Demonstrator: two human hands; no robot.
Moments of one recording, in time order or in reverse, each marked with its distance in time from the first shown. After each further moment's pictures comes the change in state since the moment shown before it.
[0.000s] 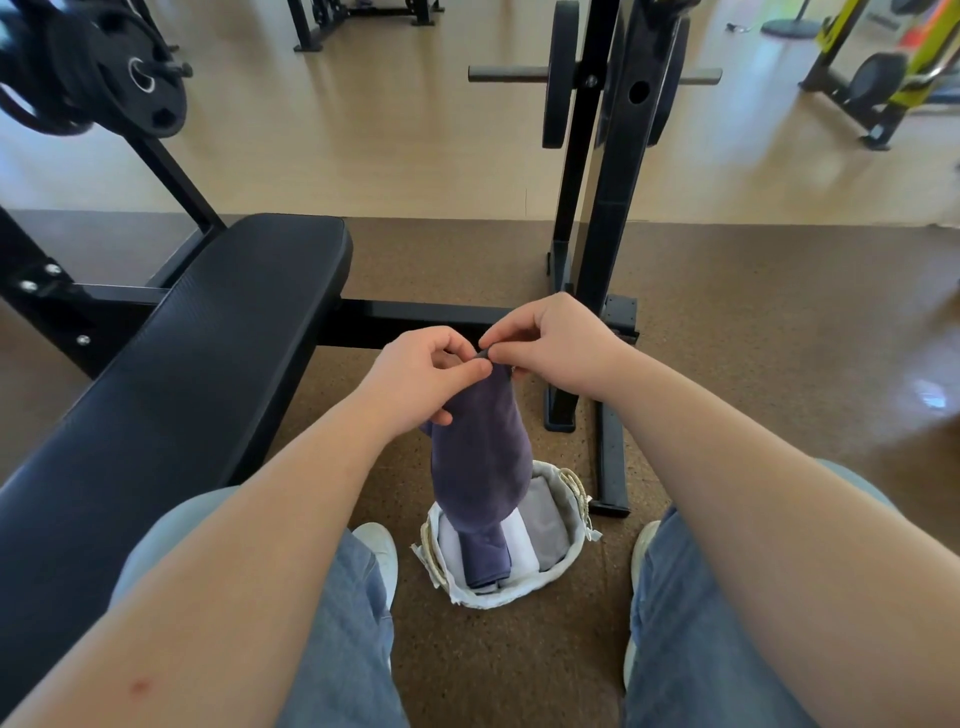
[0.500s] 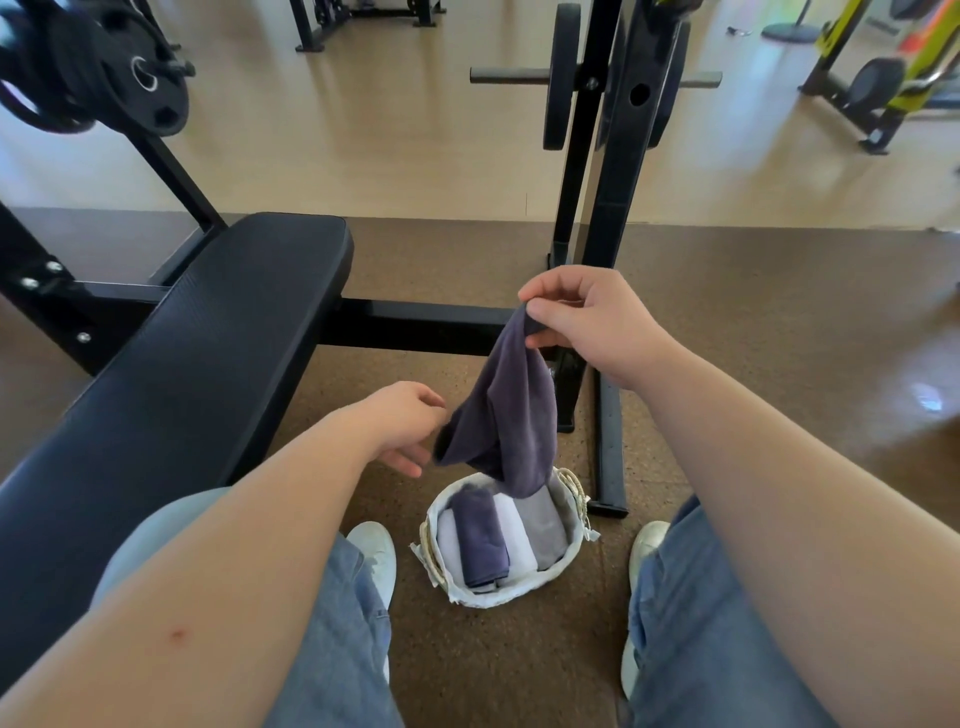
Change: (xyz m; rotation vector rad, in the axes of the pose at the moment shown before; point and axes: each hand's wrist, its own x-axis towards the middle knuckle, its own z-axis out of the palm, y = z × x) left_hand 0.001 -0.038 0.007 0.047 -0.206 -0.389; right_hand -0.012 -0.003 -0.021 0.340 0.184 0.066
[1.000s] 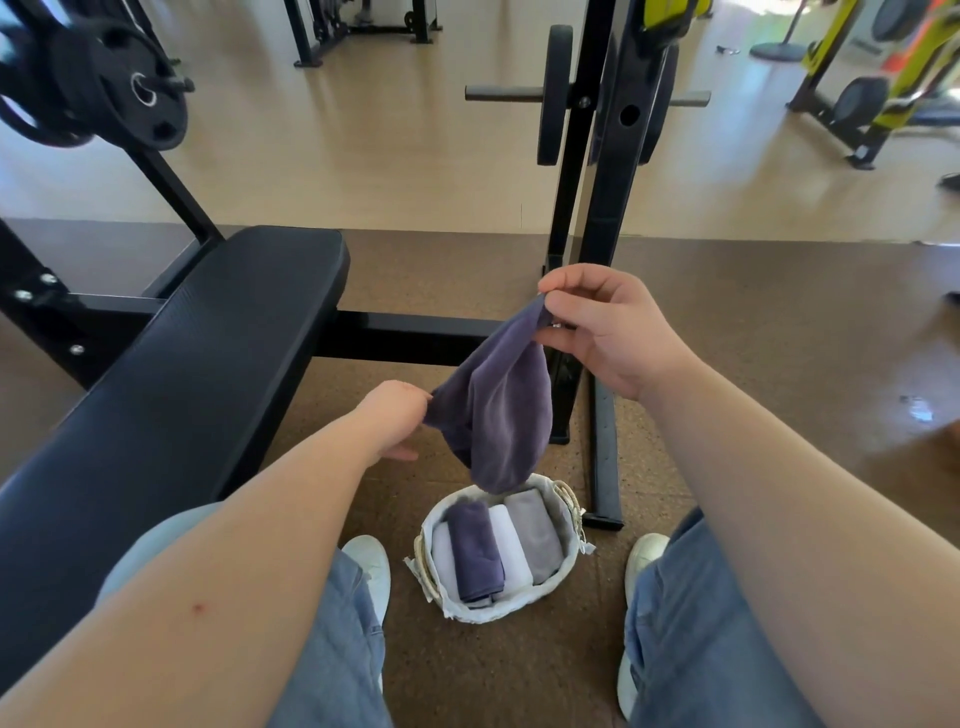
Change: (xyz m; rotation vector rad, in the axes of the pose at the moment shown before) left_hand 0.034 -0.005 0.000 -0.276 0.168 -0.153; right_hand -0.001 0.001 -0.015 0.447 -0.038 -0.044
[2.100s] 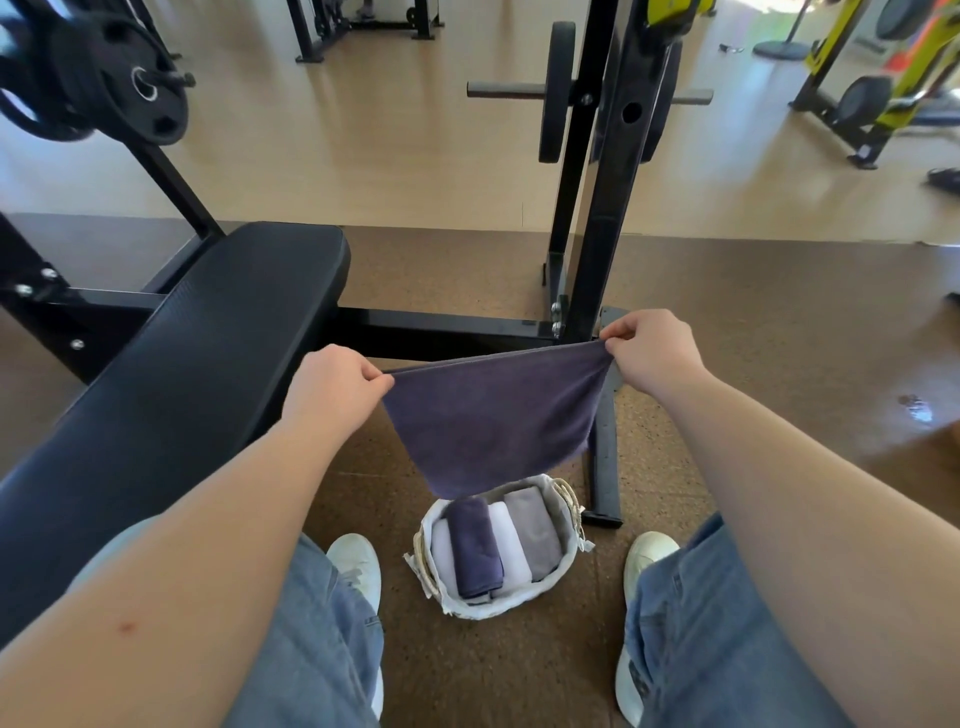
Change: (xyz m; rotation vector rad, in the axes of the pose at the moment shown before) left_hand -0.018 -0.003 -0.049 0.489 0.449 0.492; right_hand 0.012 0.040 -0.056 -0.979 0.423 0.290
